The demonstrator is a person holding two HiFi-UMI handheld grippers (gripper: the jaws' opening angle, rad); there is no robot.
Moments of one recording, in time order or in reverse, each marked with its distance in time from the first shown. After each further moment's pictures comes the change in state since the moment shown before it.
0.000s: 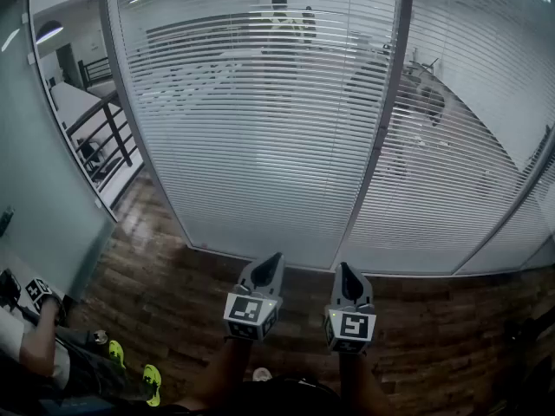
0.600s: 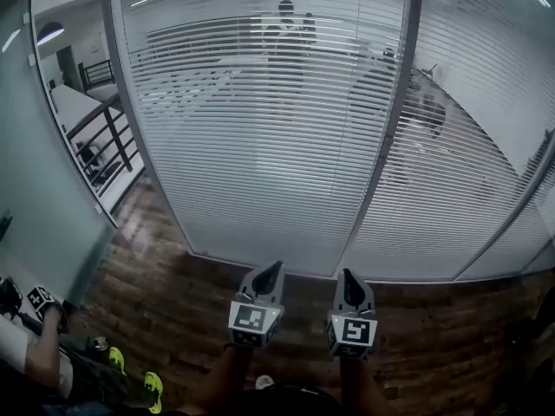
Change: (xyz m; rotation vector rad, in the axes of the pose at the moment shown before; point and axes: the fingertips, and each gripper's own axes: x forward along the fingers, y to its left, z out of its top) left arm -0.002 0.025 -0.013 0.075 0.006 -0.006; right arm 0.015 0.018 -0.003 -0.007 -0.031 0.001
